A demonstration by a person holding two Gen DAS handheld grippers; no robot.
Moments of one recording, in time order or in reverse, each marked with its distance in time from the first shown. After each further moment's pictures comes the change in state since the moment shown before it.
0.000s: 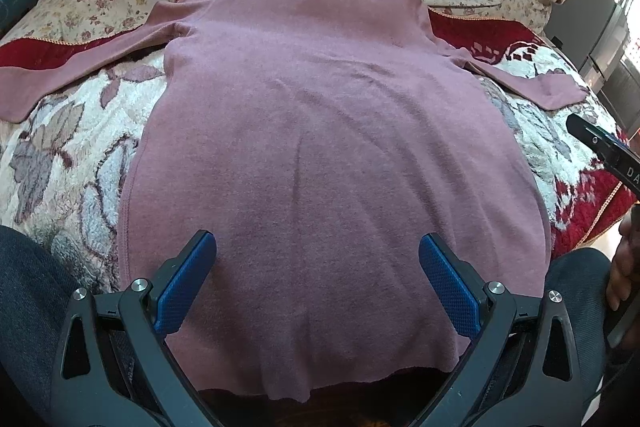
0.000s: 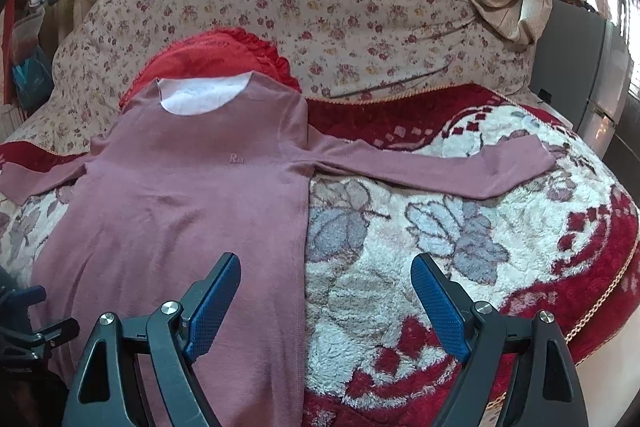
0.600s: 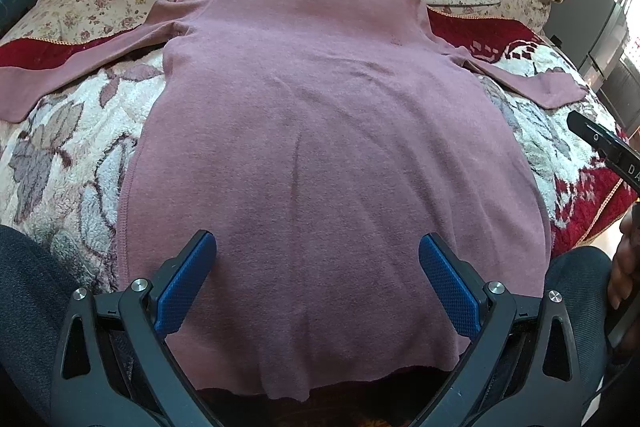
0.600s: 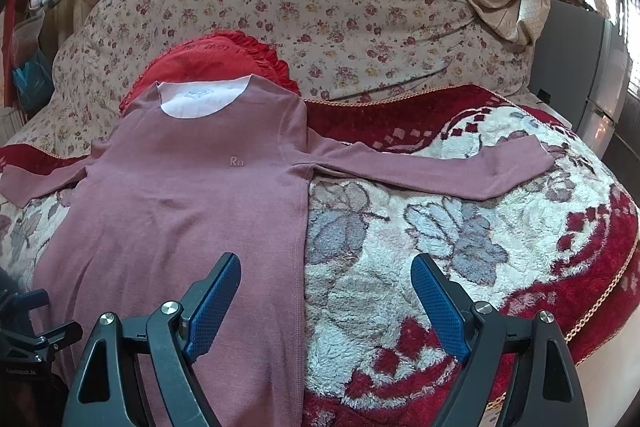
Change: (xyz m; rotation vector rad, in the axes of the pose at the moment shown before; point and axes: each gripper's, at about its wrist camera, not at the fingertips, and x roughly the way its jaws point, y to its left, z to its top) left arm 0.001 0.000 -0.001 0.002 -0.002 -0.002; right arm -0.001 0.001 0.000 -0.001 -0.005 -0.001
